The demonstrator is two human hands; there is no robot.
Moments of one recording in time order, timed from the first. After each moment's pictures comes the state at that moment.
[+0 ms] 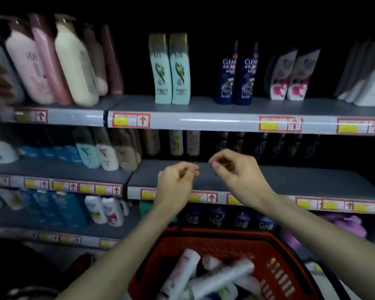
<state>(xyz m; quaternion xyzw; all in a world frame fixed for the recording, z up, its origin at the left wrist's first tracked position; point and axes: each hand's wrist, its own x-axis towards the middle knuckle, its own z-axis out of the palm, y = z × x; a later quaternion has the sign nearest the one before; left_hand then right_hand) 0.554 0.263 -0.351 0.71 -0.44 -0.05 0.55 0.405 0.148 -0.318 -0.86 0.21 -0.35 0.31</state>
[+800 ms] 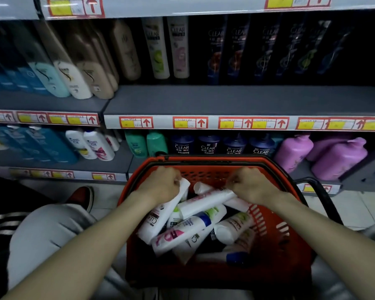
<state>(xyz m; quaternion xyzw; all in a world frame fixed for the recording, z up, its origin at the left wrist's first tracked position) 0.535 0.297 -0.519 0.83 -0.50 -0.24 0.09 0.316 0.140 -0.529 -0.86 0.41 0.05 0.29</state>
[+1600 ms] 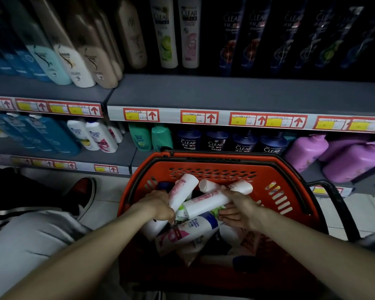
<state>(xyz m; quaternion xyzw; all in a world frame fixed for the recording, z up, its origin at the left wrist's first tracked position) 0.547 0.324 -0.577 0.84 -0.37 -0.38 -0.08 0.333 0.171 -0.613 -0.40 0.59 0.05 0.70</state>
